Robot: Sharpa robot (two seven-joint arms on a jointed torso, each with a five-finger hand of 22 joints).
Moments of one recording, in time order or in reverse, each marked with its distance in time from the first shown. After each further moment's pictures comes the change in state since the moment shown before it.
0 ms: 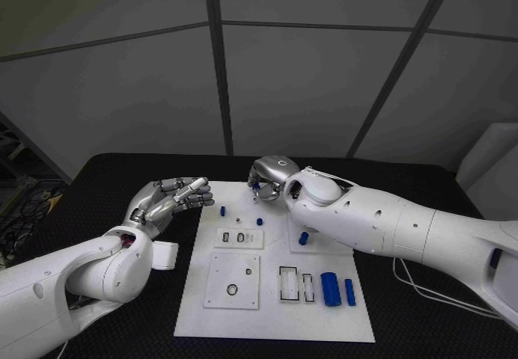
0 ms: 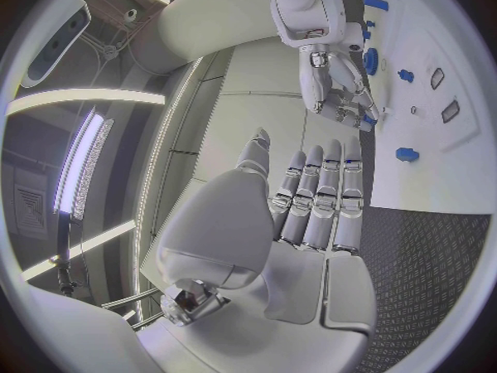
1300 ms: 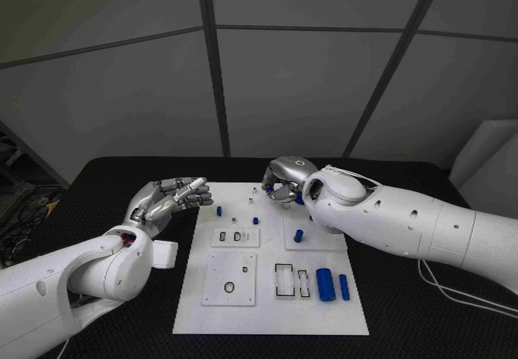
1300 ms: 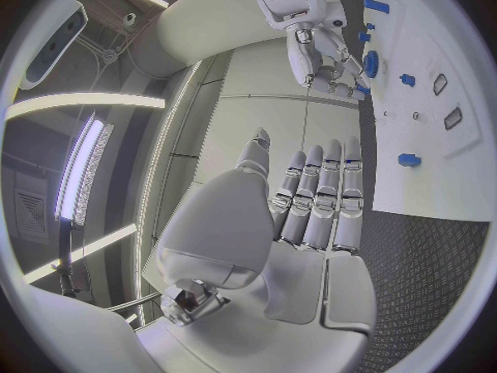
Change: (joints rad) left arm -0.019 -0.010 -0.001 -0.006 0.000 -0.009 0.004; left_hand 0.000 0.000 0.000 0.000 0.005 0.000 0.000 0.000 0.000 0.000 0.000 0.004 0.000 0.000 0.000 0.004 0.000 0.000 0.000 0.000 0.000 0.002; right arm -0.002 -0.142 -0.001 0.167 0.049 0.054 -0.009; right_hand 0.000 0.000 -0.038 0.014 0.066 0.004 -0.004 0.017 -0.013 0.000 0.000 0.028 0.000 0.000 0.000 -0.008 0.005 0.000 0.000 0.000 0.000 0.000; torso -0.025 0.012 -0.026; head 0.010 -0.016
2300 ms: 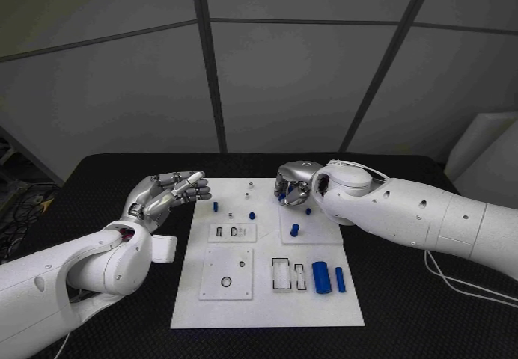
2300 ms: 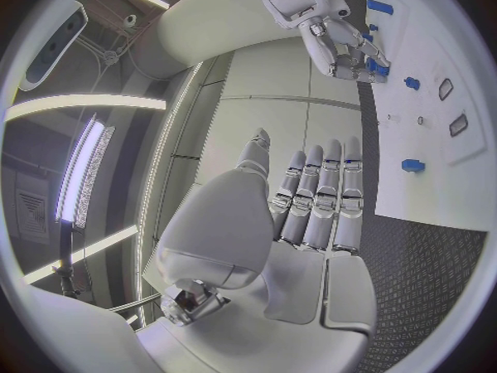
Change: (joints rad) left arm 0.000 0.006 0.000 -0.001 0.001 -0.008 0.006; left_hand 0.000 0.000 0.003 0.003 0.000 0.000 0.000 0.004 0.001 0.000 0.000 0.000 0.000 0.000 0.000 0.000 0.000 0.000 0.000 0.000 0.000 0.001; right arm 0.001 -0.047 0.000 -0.014 0.030 0.227 -0.002; right_hand -0.045 -0.037 -0.029 0.025 -0.023 -0.072 0.027 -0.028 -0.036 -0.067 -0.011 -0.017 -0.016 -0.004 0.033 -0.046 -0.040 0.015 -0.003 0.032 -0.032 0.000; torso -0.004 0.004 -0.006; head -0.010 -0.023
